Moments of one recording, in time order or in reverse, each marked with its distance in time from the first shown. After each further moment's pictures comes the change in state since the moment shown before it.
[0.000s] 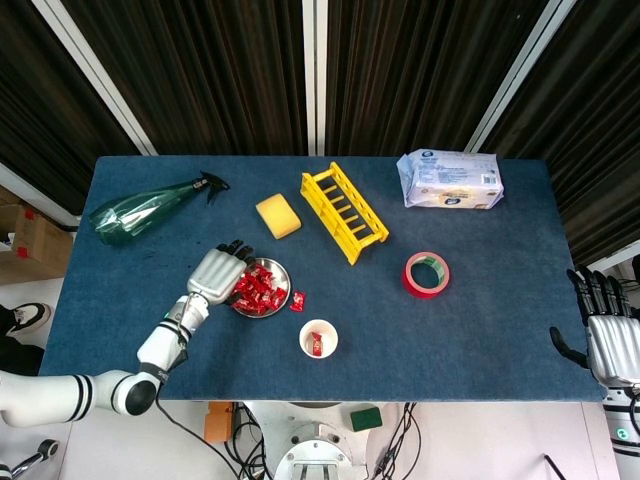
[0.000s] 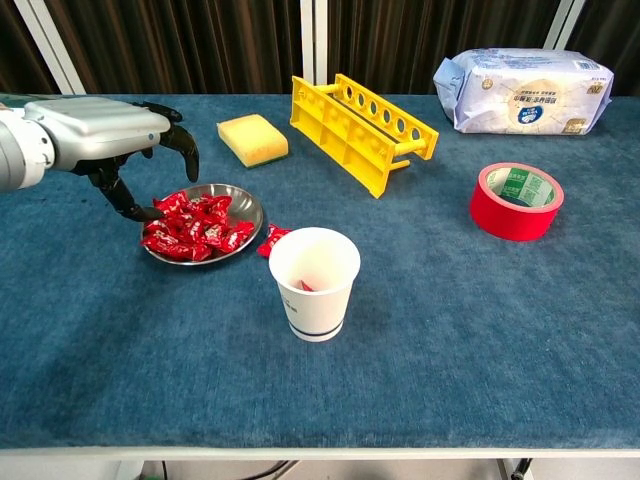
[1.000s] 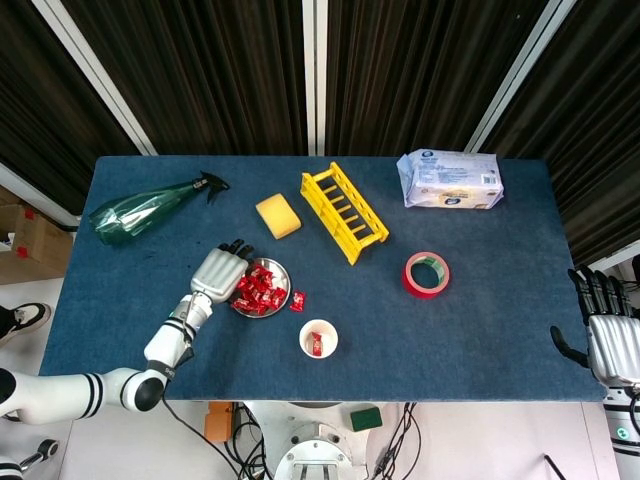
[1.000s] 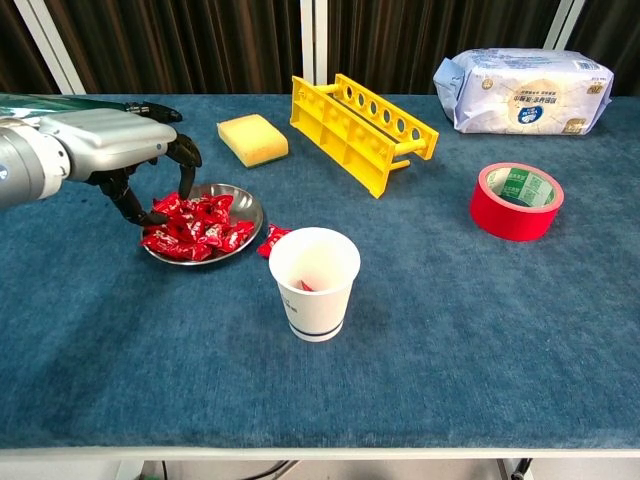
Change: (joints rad) left arm 0.012 -0.064 -0.013 0.087 0.010 -0.011 -0.006; right arm 0.000 0.000 0.002 -0.002 0.008 -0.002 -0.006
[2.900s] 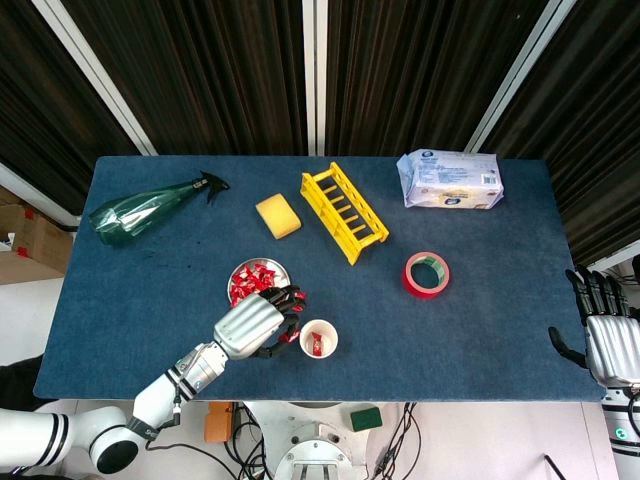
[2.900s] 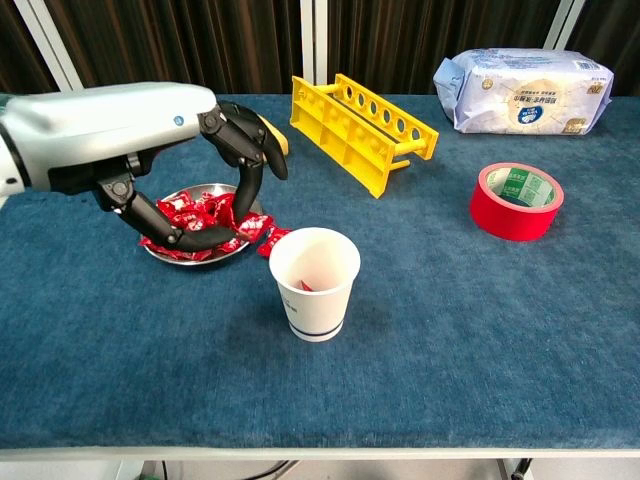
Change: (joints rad) left arm 0.105 0.119 0.056 -0.389 0.480 0.089 -0.277; right arm 0.001 -0.001 -0.003 0.000 -0.004 -0.001 -0.002
